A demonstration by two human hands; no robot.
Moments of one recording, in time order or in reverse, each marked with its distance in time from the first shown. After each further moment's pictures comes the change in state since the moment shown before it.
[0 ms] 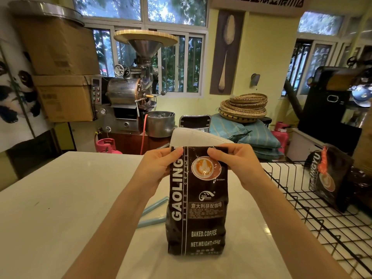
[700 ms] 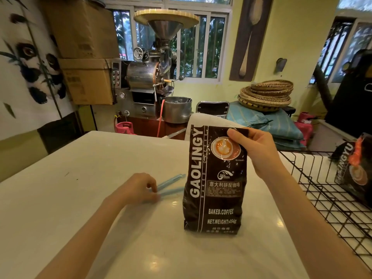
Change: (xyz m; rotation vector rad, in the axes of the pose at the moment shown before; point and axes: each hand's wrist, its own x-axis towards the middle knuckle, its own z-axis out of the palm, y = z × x) left_hand -0.026 -0.083 -0.099 1.266 -0.116 -0.222; right_hand 0.001 0.012 0.011 0.104 0.078 0.002
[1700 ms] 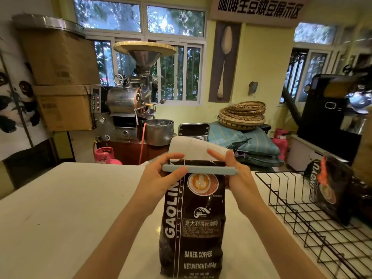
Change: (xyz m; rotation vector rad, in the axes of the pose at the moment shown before) left_hand 0.002 0.128 -0.045 -1.202 0.231 0.401; right_hand -0.010 -0.007 -0.008 -0.067 0.013 -0.020
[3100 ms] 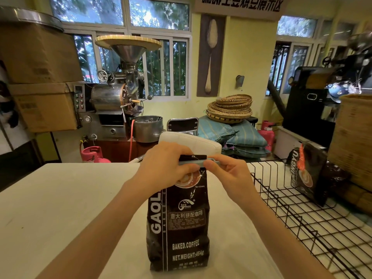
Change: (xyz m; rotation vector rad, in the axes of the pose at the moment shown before) left_hand 0.013 0.043 0.038 1.152 -0.169 0.320; right_hand -0.011 0.016 -0.025 -0.071 -0.039 -0.253
